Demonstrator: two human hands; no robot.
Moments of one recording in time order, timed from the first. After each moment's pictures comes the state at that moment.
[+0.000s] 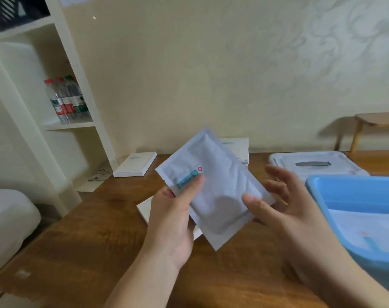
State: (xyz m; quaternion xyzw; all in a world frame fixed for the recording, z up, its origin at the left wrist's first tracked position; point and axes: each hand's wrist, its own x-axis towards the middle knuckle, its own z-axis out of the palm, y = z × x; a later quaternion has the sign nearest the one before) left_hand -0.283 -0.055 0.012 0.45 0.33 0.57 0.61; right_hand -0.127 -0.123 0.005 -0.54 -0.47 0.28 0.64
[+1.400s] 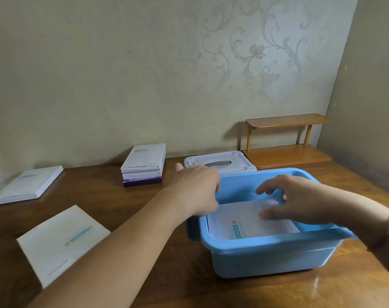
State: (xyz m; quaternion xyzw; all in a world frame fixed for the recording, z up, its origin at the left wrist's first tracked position) left_hand -0.083 -0.051 0.038 0.96 0.28 0.06 -0.04; right_hand 0.084 -0.189 0.037 -0.81 -0.55 0.17 0.10
